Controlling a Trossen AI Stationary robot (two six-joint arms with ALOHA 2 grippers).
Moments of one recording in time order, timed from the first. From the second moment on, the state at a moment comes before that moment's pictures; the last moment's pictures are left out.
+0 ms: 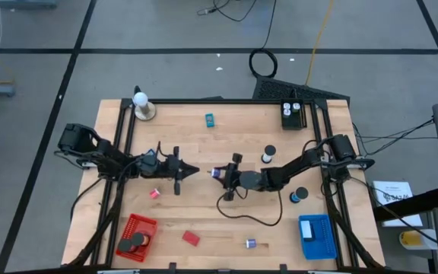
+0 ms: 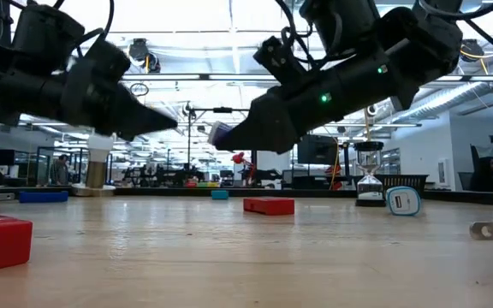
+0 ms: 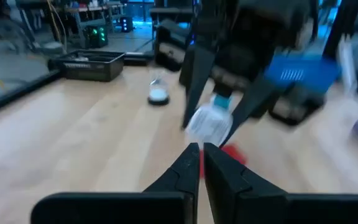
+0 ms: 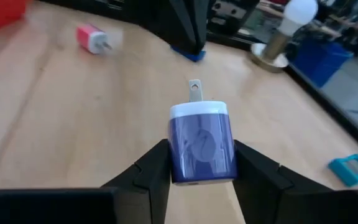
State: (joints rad) left arm -0.12 1.56 0.17 1.27 -0.18 -0.06; right arm 0.20 1.94 0.85 0.75 0.49 -0.13
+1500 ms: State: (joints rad) left arm -0.05 1.56 0.40 0.86 -0.05 -0.64; right arm 0.22 1.94 0.85 0.72 0.55 -0.20
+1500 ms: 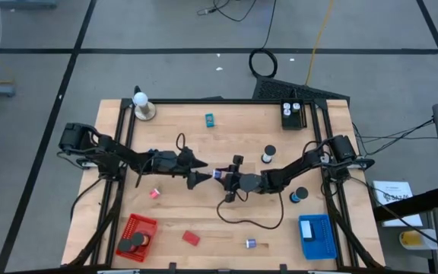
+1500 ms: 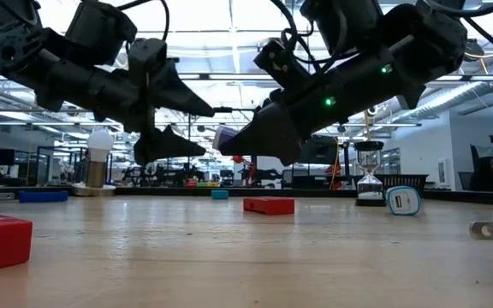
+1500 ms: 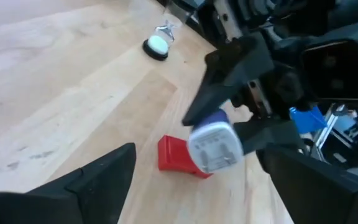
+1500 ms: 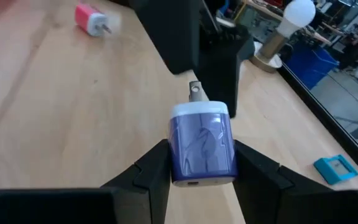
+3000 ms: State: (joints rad) left arm 0.02 1.56 0.57 0.60 0.11 -0.60; right arm 0.23 1.94 0.85 0.77 0.60 -0.20
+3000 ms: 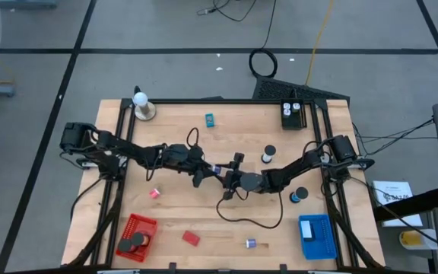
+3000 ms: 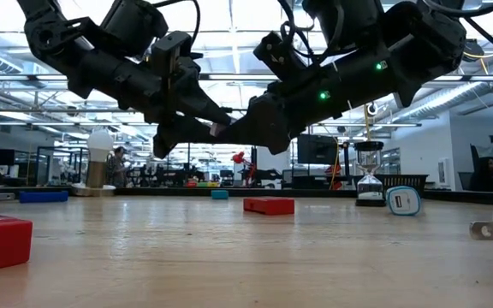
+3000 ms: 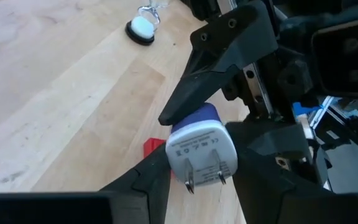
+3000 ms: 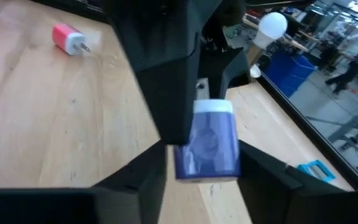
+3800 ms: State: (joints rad) left arm 0.26 1.54 1.02 -0.44 -0.02 -0.26; right arm 0.32 1.94 0.85 0.70 0.89 -0.31
